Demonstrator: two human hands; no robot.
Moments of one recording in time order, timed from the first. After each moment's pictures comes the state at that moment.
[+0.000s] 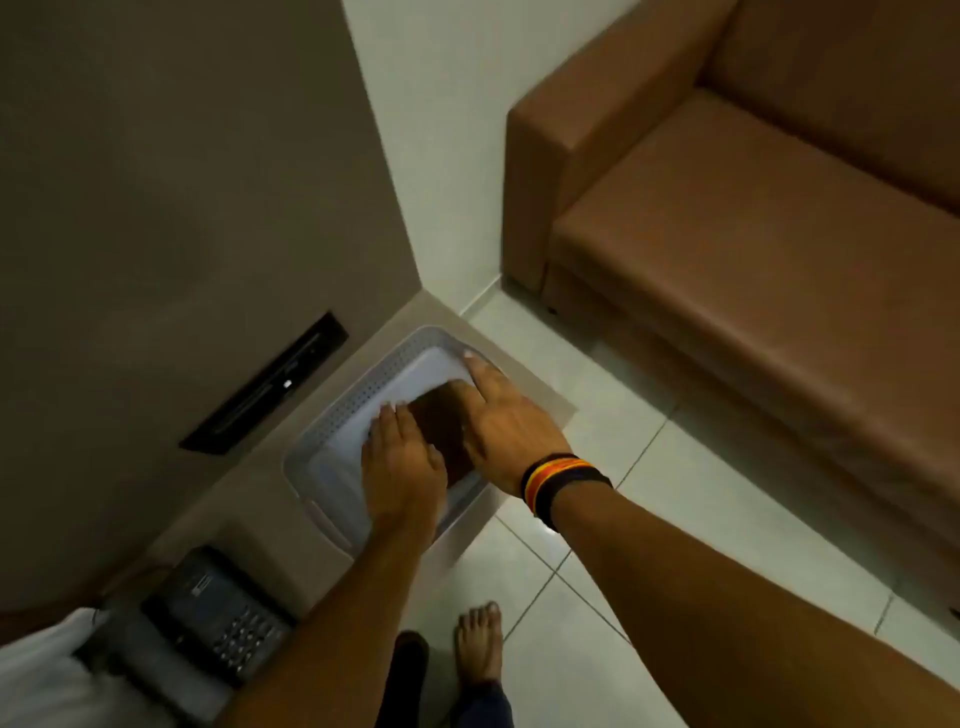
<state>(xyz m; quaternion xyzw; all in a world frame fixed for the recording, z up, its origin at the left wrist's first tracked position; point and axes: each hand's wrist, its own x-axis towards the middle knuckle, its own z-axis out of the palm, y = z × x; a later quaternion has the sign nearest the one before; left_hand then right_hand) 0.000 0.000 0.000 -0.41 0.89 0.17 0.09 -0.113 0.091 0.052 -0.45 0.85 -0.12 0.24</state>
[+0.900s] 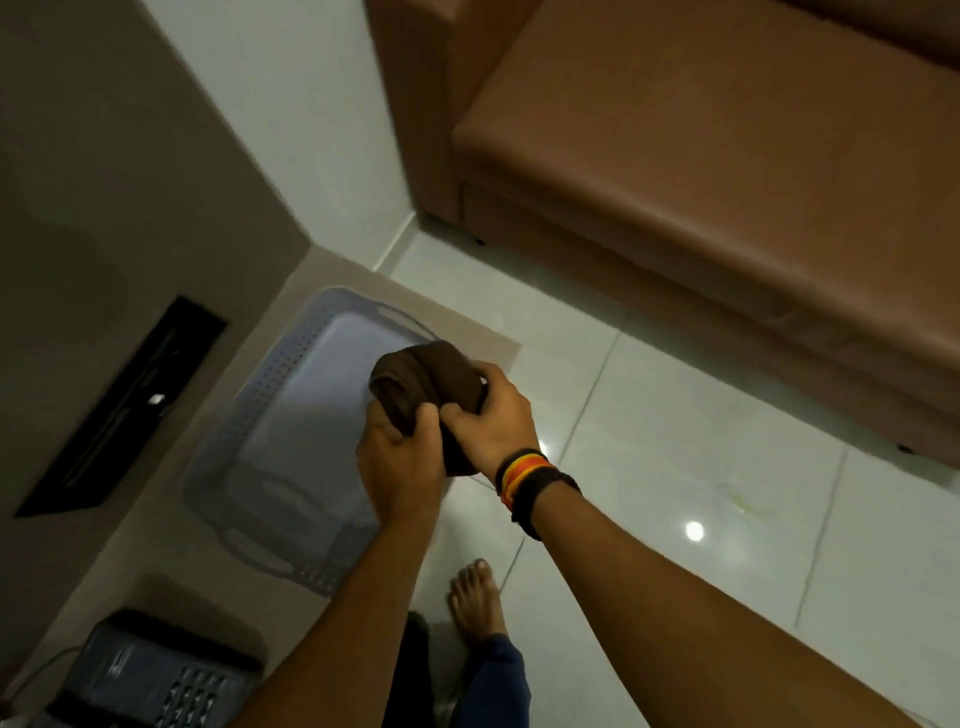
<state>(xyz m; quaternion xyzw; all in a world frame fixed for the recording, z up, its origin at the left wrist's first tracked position) -0.038 0.053 -0.046 -0.50 0.72 0.47 -0.08 -0.099 0.130 -0.030 0.07 0.82 -0.47 0.33</state>
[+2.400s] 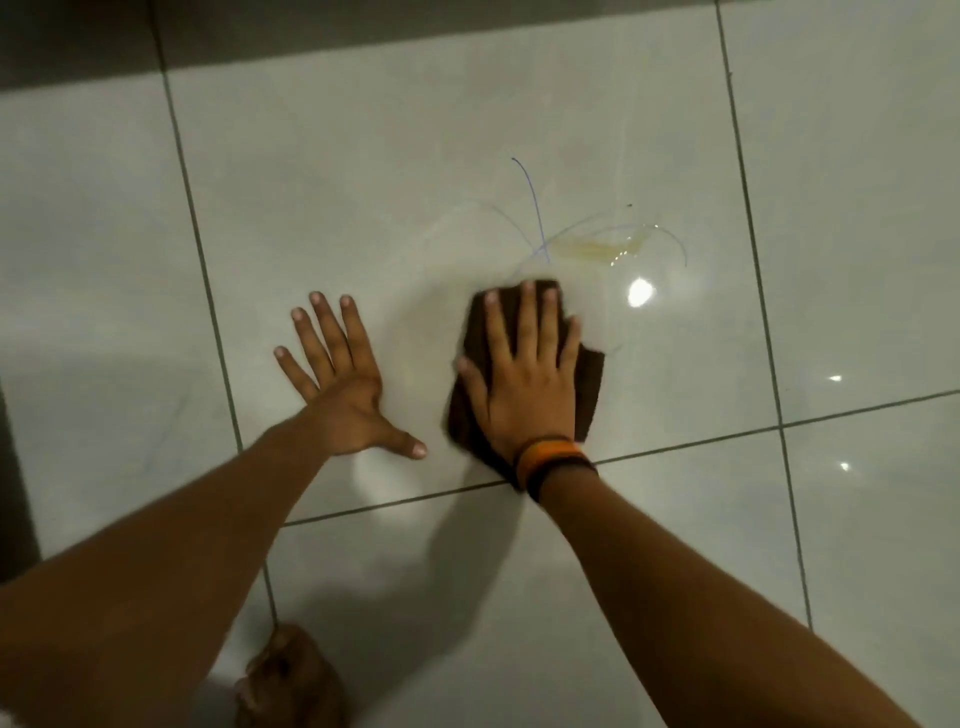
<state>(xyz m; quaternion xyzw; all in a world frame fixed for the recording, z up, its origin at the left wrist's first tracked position) -0.111 0.393 -0.530 0.11 0.86 0.08 0.49 -0.019 0.584 -0.577 0.14 0.98 -0.11 0.12</state>
